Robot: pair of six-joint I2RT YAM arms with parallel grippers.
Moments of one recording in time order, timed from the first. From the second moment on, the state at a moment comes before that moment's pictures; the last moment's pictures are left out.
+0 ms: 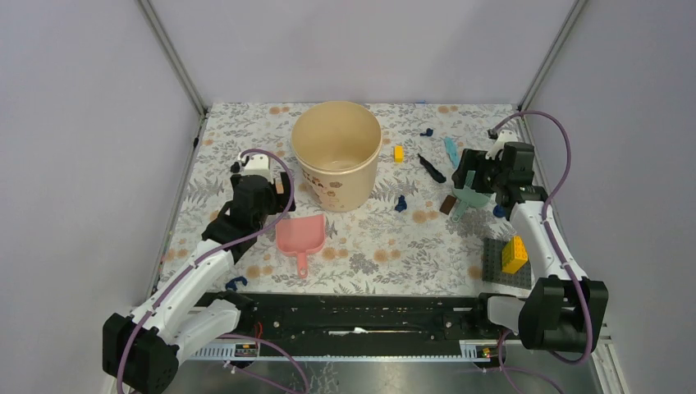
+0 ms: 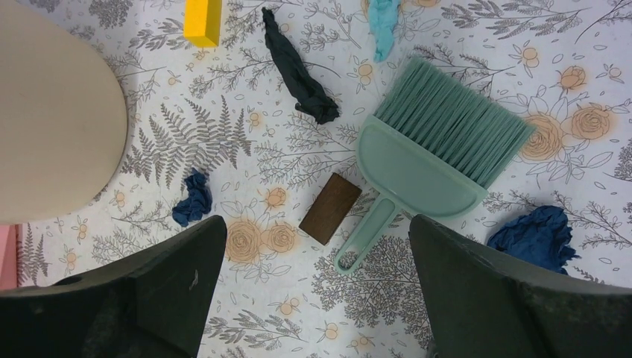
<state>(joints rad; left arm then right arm) -0.42 0.93 0.68 -0.25 -0.34 -0.27 -0.07 1.21 0.89 -0.32 -0.23 0.10</state>
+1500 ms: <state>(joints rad) -0.45 0.77 0.83 -0.53 -0.08 -0.39 -0.07 1.01 0.82 -0.54 -0.41 -0.25</state>
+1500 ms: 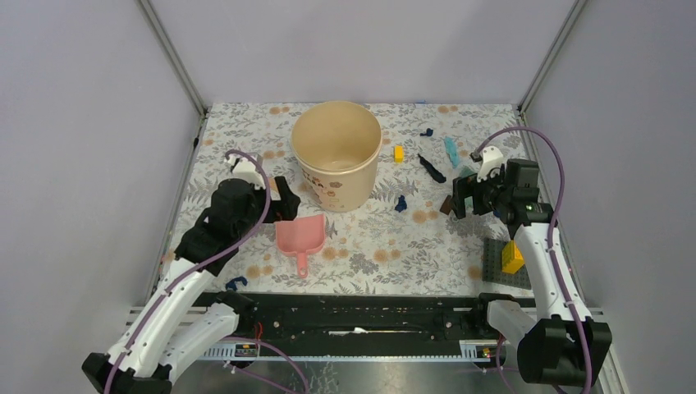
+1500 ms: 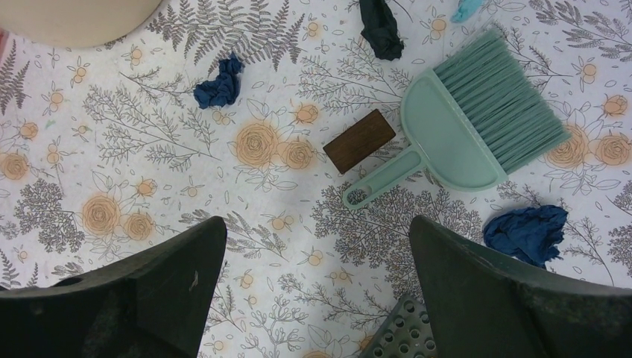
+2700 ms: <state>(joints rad) -0.45 0.68 0.59 -0.38 0.15 -0.45 -0.07 1.52 1.09 -0.49 -0.26 -0.21</state>
